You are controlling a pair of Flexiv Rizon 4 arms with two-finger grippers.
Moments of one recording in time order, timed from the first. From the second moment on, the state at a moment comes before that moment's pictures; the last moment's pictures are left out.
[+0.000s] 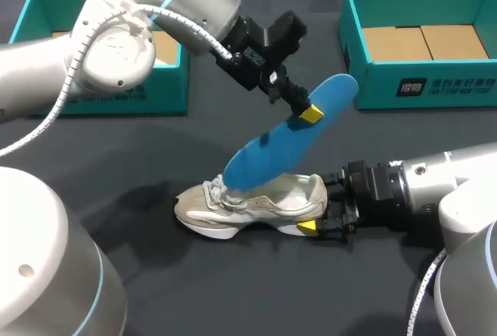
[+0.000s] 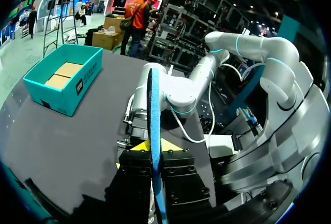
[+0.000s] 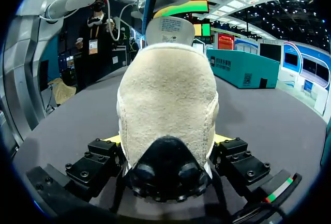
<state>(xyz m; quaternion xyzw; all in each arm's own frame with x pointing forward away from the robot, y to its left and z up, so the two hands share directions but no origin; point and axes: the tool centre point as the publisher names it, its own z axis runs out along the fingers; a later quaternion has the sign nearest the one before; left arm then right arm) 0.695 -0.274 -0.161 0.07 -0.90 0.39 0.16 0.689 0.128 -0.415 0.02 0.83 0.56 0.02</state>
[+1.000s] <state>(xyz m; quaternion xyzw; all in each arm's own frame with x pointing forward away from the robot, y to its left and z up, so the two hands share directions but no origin) 0.669 -0.227 -0.041 0.10 -0.84 0.51 0.17 0.689 0.128 -0.415 0.02 0.83 0.56 0.02</state>
